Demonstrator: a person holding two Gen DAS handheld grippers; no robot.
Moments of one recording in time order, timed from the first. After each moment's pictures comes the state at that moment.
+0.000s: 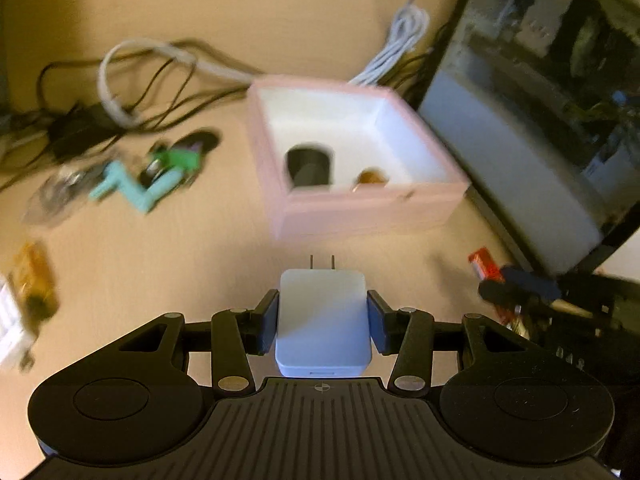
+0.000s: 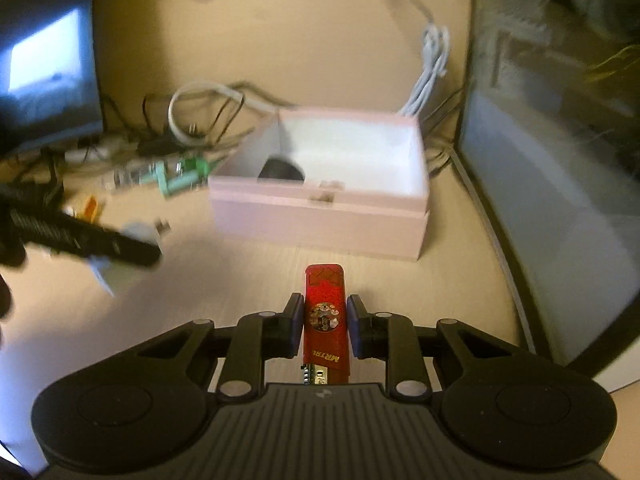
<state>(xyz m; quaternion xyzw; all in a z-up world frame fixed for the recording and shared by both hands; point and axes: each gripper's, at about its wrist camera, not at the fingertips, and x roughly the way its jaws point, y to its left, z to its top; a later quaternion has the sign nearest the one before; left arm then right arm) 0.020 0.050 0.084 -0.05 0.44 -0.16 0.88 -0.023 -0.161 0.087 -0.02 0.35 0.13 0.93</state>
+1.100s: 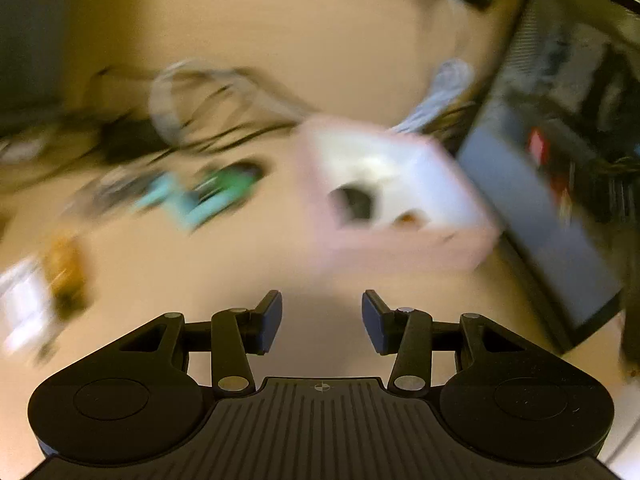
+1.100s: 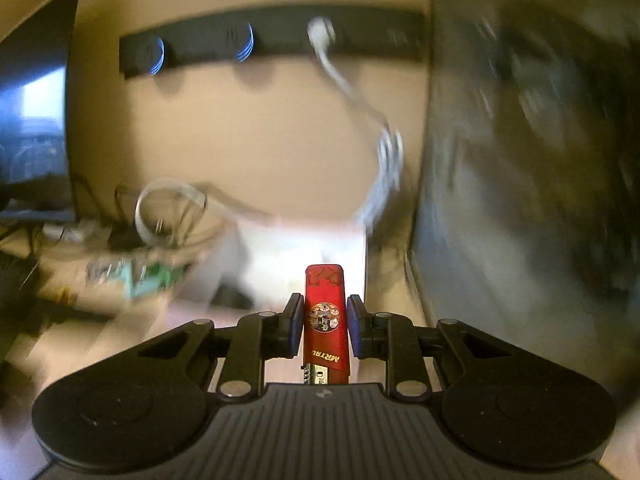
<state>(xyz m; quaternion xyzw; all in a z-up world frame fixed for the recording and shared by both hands) -0.005 0.090 0.069 -0.10 0.40 -0.07 0.91 0.039 -0.180 0.148 -0.04 0.23 0.11 0.97</state>
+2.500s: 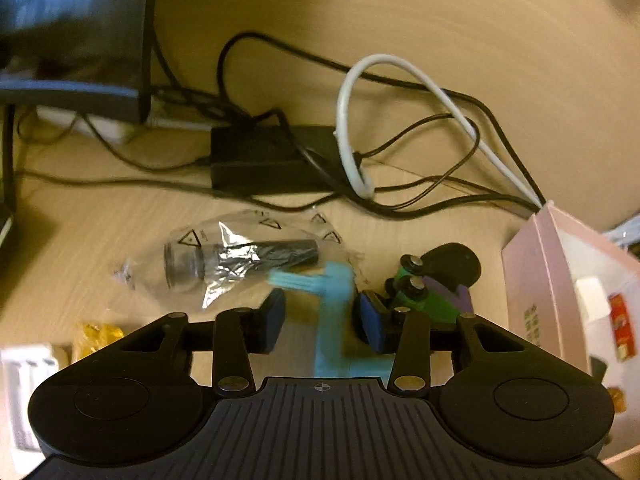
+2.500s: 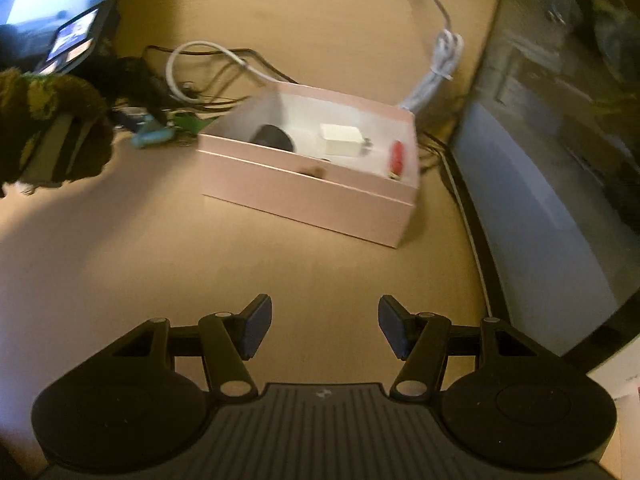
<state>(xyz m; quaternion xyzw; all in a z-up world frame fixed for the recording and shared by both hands) 0.153 0.153 0.025 -0.14 0.40 0.14 0.89 -0.012 -0.159 0.065 -0.12 0.37 0.12 0.91</state>
